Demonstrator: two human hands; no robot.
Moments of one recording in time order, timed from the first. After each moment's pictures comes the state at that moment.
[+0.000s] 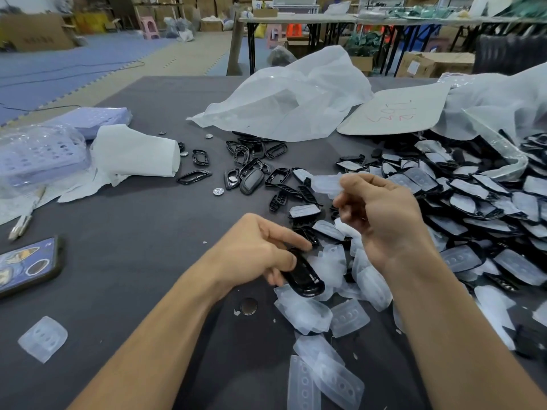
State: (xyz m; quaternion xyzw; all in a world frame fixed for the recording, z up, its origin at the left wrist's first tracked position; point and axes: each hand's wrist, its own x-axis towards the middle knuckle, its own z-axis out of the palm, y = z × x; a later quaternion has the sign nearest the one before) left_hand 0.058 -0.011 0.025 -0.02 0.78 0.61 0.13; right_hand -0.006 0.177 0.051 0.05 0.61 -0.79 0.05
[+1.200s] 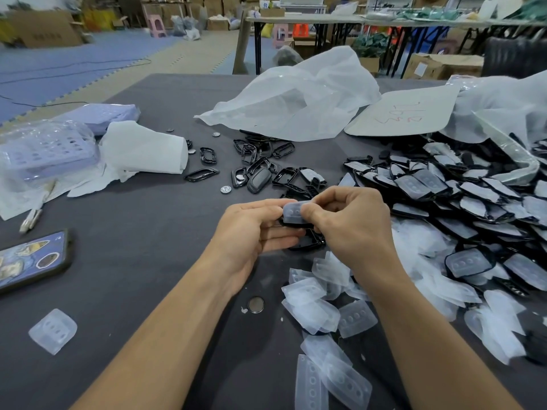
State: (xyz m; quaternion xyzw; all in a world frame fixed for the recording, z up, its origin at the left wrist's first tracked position) left_hand 0.048 -0.007 0.023 -0.11 0.59 0.80 0.01; right_hand 0.009 0.147 0.034 -0.08 0.84 -0.53 -0.07
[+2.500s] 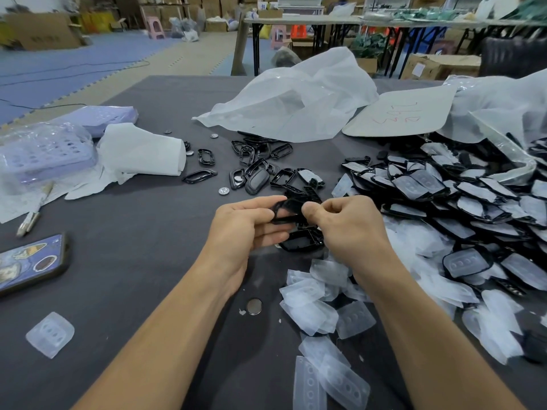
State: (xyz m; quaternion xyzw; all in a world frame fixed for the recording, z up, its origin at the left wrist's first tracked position) left_hand 0.046 -0.007 0.021 -0.15 0.59 0.79 -0.05; right_hand -0.002 0.151 0.023 -0.03 0.86 -0.51 0.00
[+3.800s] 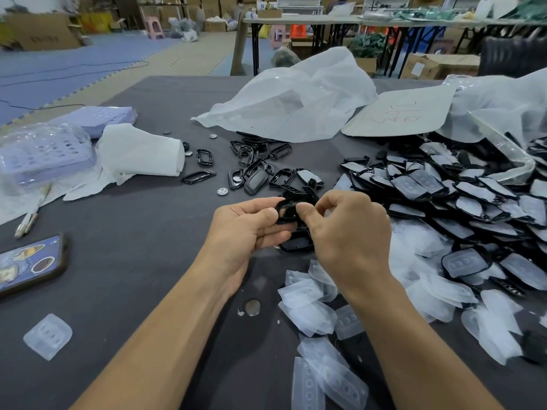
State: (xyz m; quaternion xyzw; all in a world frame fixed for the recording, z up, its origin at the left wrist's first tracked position) left_hand 0.045 -0.007 0.017 -0.13 0.57 0.81 -0.05; right_hand 0.014 0.140 0.027 -0.07 0.91 -0.37 -0.19
